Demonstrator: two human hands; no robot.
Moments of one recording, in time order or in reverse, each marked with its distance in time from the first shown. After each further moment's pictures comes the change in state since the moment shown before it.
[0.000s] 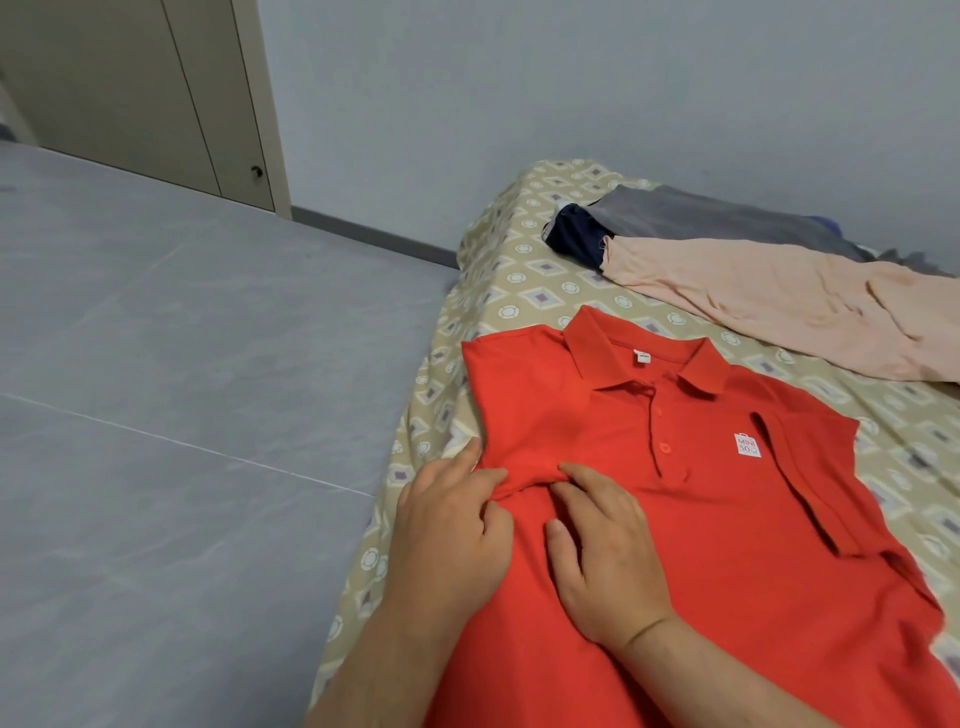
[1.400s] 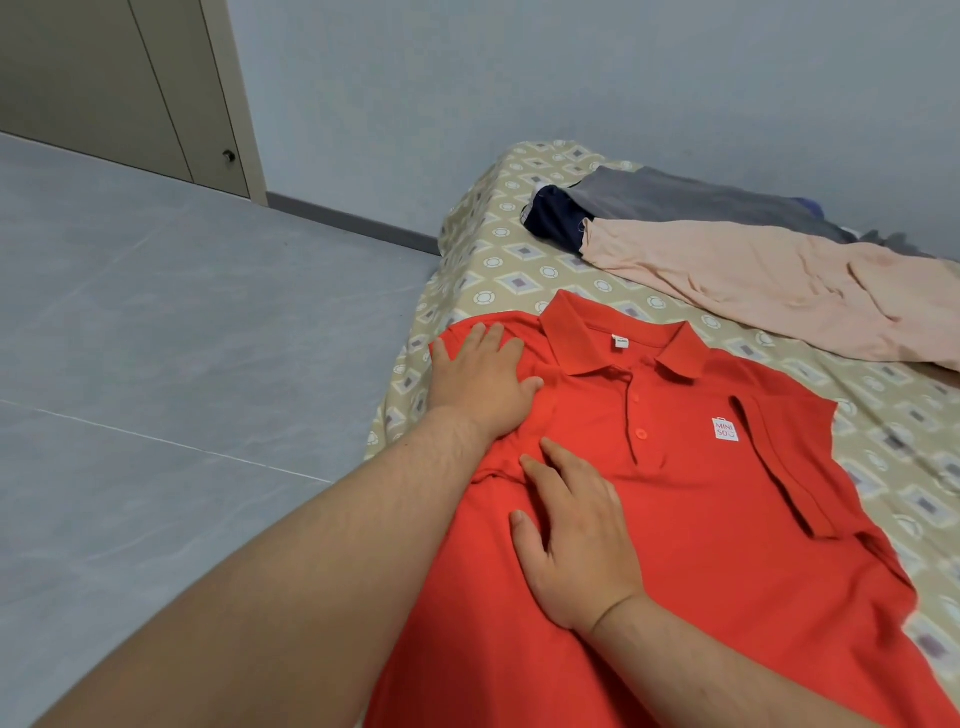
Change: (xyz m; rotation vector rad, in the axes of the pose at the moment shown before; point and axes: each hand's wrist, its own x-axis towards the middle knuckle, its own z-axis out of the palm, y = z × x) left_hand 0.148 0.015 0.060 0.499 -0.289 0.115; right_hand 0.005 -0.002 -0.001 -0.041 -0.128 0.122
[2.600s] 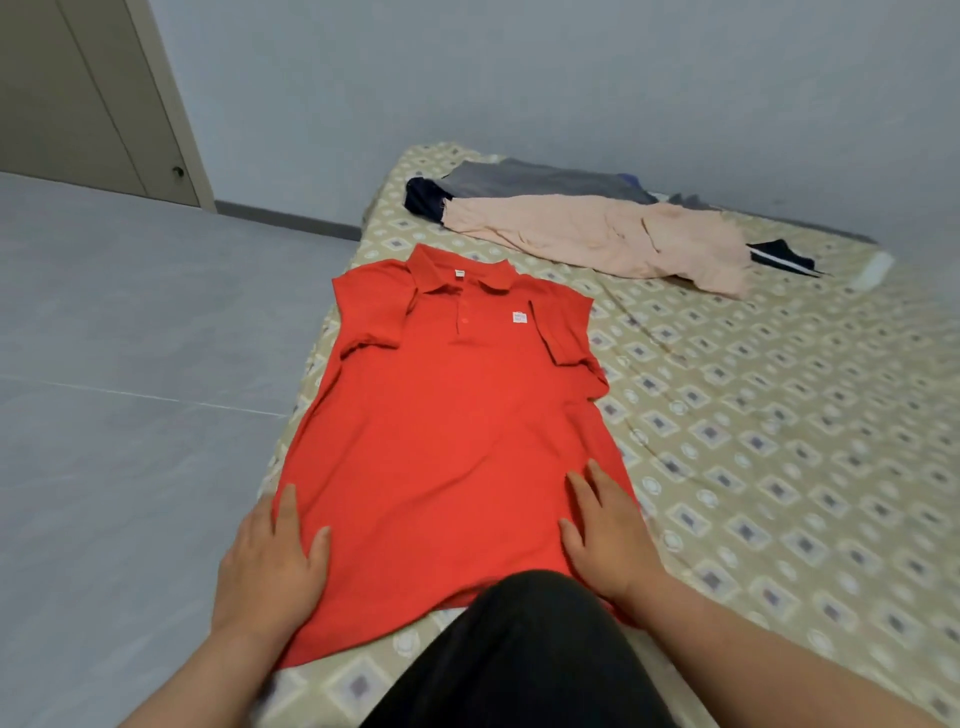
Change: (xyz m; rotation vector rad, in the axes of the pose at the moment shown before) left_hand -0.412 0.040 0.000 -0.024 0.043 -0.411; right_hand -0.272 0.130 -0.141 -0.214 -0.243 0.231
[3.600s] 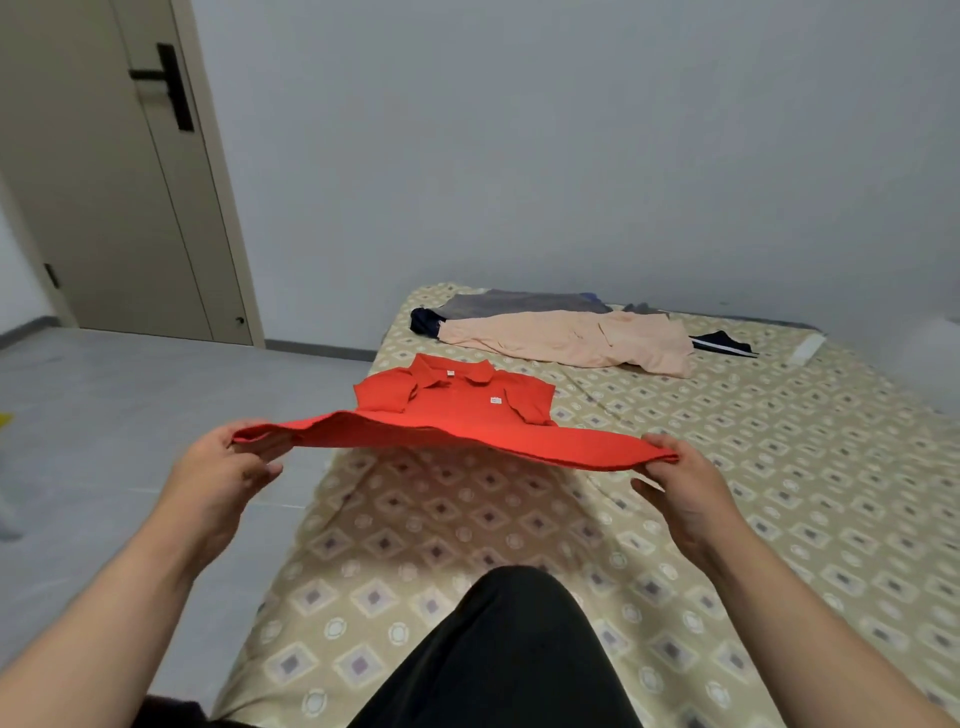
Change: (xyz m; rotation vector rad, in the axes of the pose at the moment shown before) left_hand -0.049 0.041 -0.215 -1.389 0.051 -0.033; right_hand -0.081 0.030 -0.189 1.502 0.351 0.307
